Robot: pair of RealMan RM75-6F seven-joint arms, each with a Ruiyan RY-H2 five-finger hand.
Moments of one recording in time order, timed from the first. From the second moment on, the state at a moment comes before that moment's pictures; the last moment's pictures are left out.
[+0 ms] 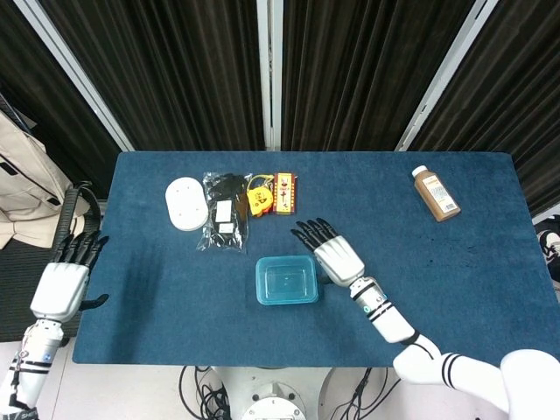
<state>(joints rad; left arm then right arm) -0.24 -1.17 -0.08 -1.63 1.47 1.33 0.21 0.66 -1.75 0.18 -1.19 -1.55 1.01 -0.07</state>
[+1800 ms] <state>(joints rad) -0.97 -1.65 -0.21 -1.76 0.63 0.94 0.85 0.29 -1.26 0.06 -1.47 -1.60 1.48 0.02</state>
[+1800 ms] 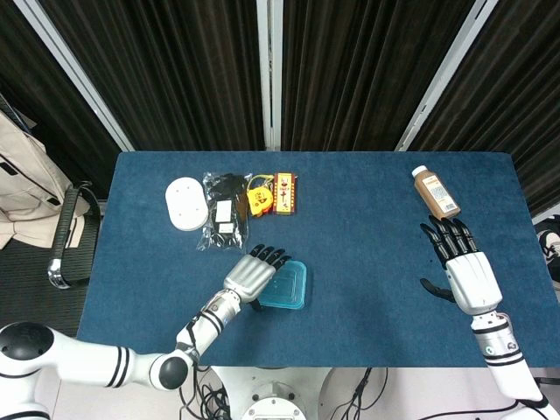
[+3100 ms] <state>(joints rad) -1.07 -1.74 -0.22 -1.57 0.53 0.97 0.65 0.52 -1.79 0.03 -1.08 -1.78 1.36 0.22</state>
